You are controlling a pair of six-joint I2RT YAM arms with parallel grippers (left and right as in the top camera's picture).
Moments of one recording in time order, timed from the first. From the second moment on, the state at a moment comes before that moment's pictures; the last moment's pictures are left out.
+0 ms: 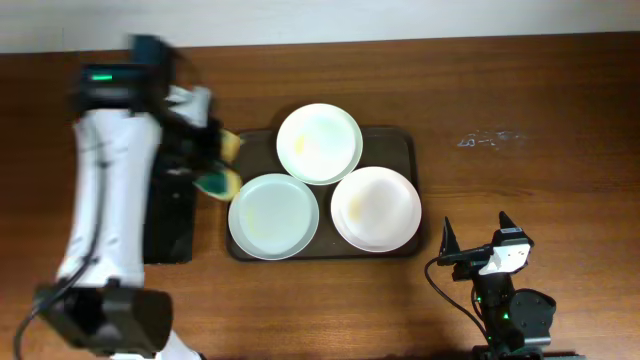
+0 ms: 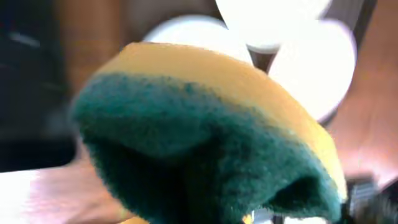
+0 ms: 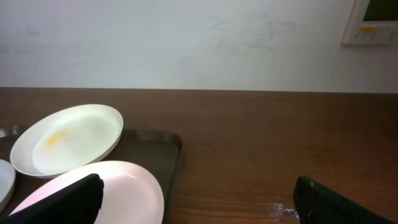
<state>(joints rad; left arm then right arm) -0.04 1.79 1.96 -1.61 0.27 -0.16 0.01 0.01 0.01 -0.07 -0.07 0.02</state>
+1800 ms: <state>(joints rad) -0.30 1.82 1.18 -0.82 0.11 -0.47 0.65 1.99 1.26 -0.50 -0.18 0.42</state>
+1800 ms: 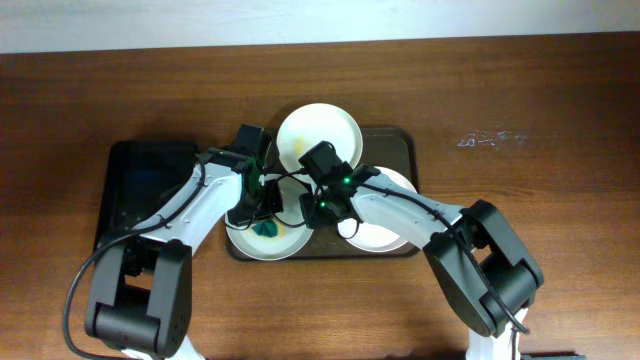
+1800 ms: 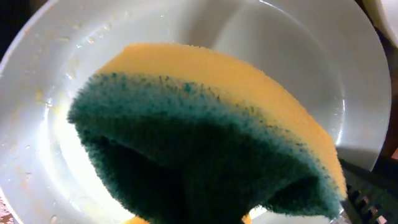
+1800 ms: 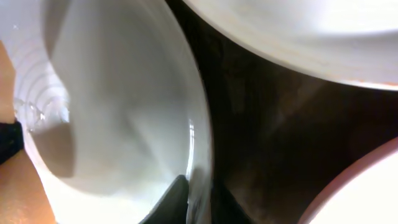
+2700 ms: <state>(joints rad) -0.39 1.79 1.05 -0.75 -0.08 -0.52 0.67 1.99 1.25 -0.47 -0.20 0.44</state>
